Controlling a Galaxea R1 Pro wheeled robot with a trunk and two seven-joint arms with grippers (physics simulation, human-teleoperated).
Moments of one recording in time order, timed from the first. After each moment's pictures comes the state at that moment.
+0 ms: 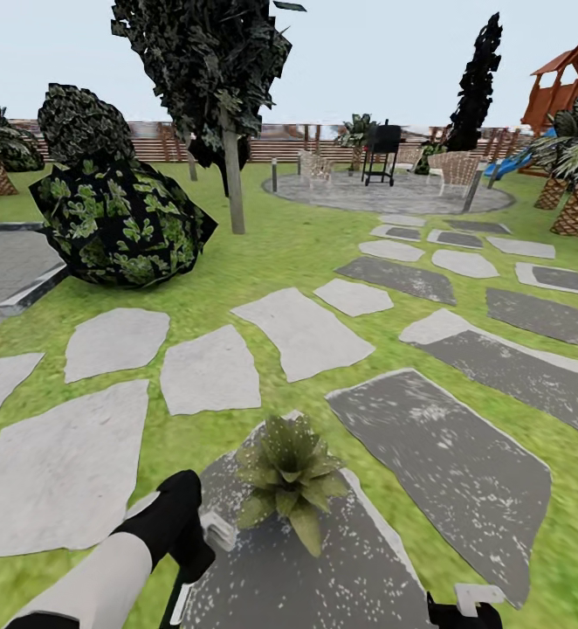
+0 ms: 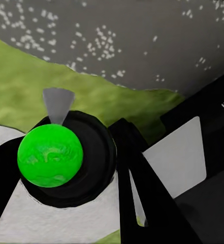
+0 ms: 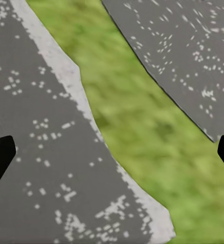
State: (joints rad) left arm -0.70 -0.04 -0.12 -0.51 -1.01 0.95 -1.04; right arm -0.43 -0.13 0.03 -0.06 -0.03 -0.41 -0.12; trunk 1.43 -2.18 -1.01
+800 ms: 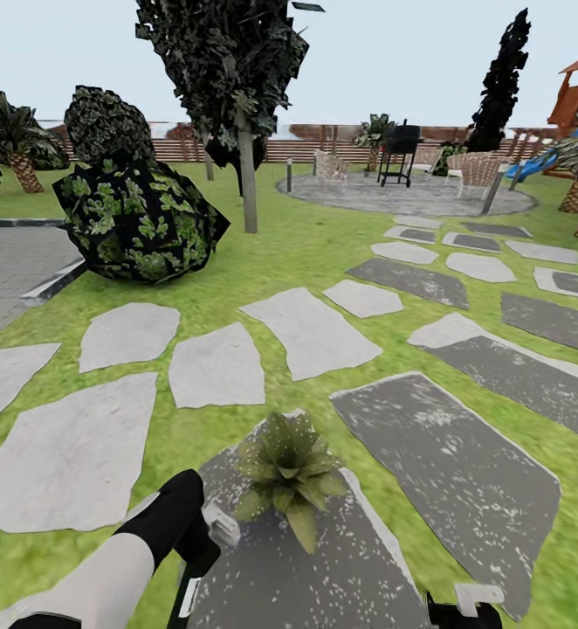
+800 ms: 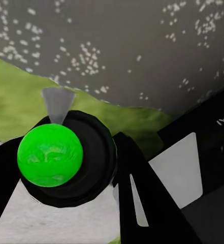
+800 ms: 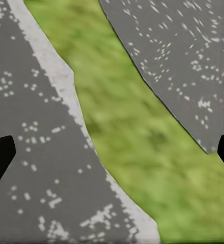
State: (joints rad) left arm -0.69 -0.05 -0.11 -0.52 -0.93 0.94 -0.96; right arm -0.43 -0.13 0.03 -0.06 -0.03 -0.42 -0.12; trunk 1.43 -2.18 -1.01
